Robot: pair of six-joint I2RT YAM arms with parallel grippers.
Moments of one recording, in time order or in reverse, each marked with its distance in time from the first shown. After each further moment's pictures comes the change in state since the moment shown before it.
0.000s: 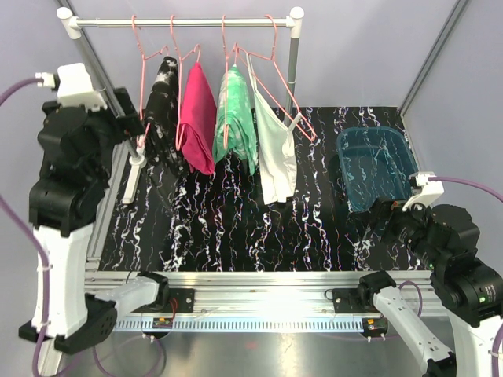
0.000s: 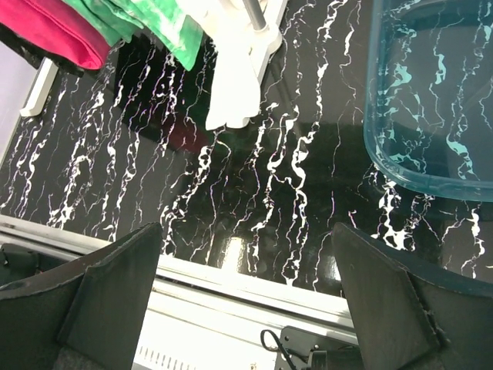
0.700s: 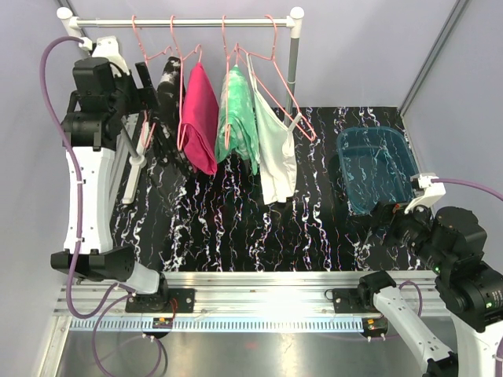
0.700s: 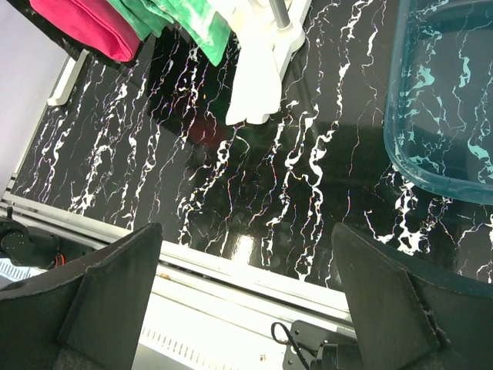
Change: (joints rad) left arm 0.275 0.421 0.198 -0.008 0.441 -0.040; right arm 0.000 0.005 0.047 -0.029 -0.063 0.001
